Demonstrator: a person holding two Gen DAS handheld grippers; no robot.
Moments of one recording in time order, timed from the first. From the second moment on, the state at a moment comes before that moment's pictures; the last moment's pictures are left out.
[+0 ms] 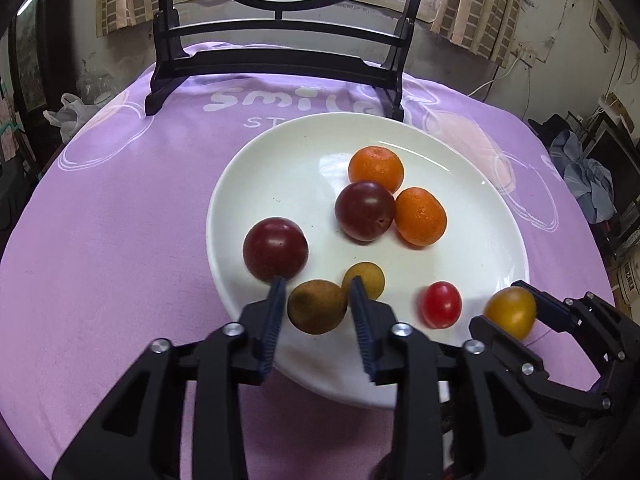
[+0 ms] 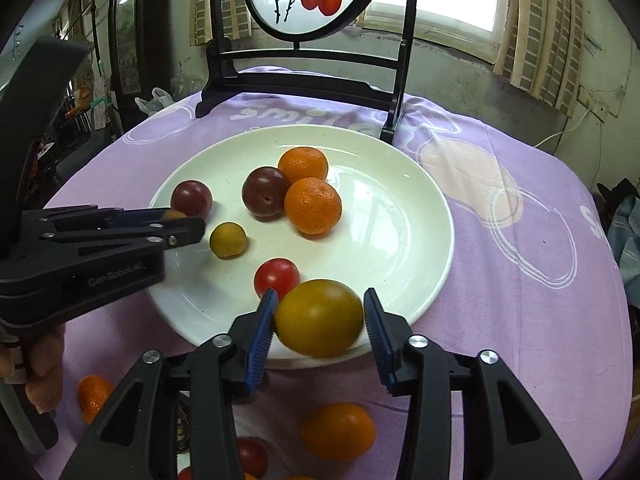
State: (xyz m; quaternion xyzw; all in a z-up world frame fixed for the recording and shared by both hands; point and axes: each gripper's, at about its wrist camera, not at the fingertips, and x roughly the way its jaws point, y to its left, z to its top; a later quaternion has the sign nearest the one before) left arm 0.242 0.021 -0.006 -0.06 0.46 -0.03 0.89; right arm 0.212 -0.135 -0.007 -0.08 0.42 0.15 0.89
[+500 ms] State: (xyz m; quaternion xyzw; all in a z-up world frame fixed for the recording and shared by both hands) left arm 0.179 0.025 0.015 -0.04 0.42 -0.03 0.90; right arm 0.155 -0.201 0.010 -0.04 0.40 0.14 0.90
